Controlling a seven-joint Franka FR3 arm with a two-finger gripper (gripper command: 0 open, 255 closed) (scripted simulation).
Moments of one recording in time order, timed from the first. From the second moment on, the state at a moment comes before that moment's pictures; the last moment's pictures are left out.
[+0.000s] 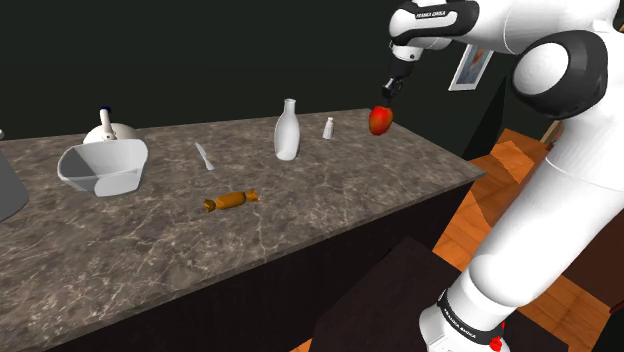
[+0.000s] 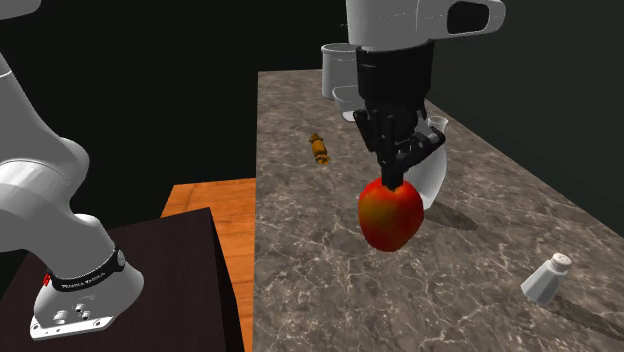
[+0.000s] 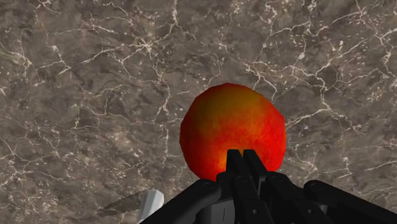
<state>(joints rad) -0.13 0.03 -0.40 -1.69 0.02 1.87 -0.65</state>
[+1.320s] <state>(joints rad) 0.10 0.13 -0.19 -1.65 -0.04 1.92 -0.20</state>
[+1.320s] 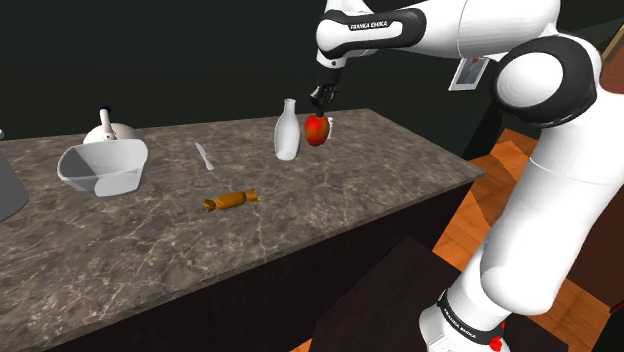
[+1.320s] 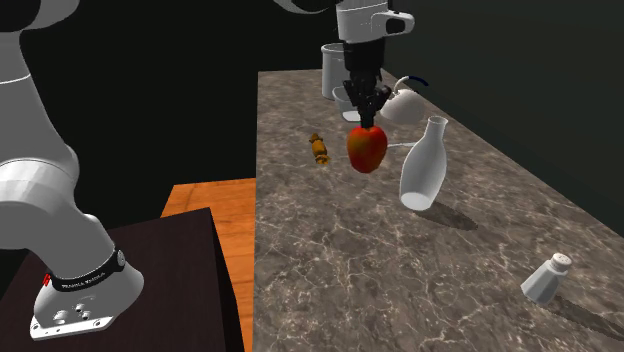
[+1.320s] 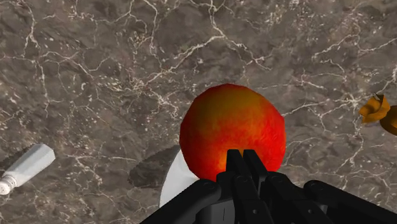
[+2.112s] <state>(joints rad) 0.23 0.37 -0.11 -1.36 -0.05 1.85 0.02</state>
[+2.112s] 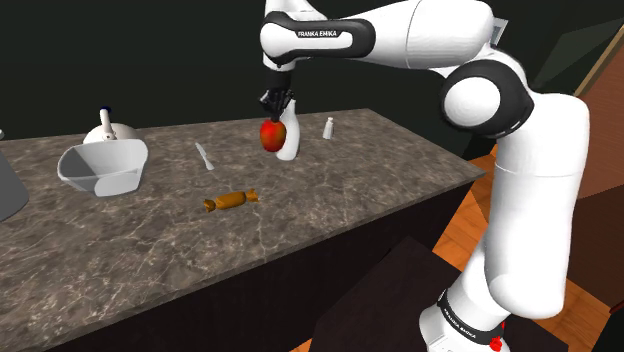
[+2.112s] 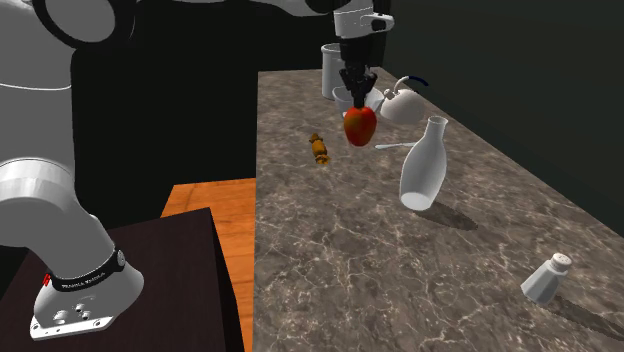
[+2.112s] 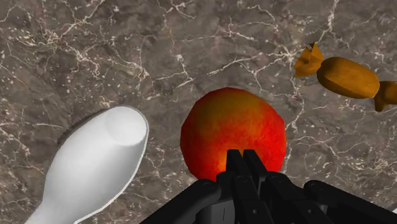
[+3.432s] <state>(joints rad) 0.32 0.64 -0.08 -1.11 -0.06 1.86 0.16</state>
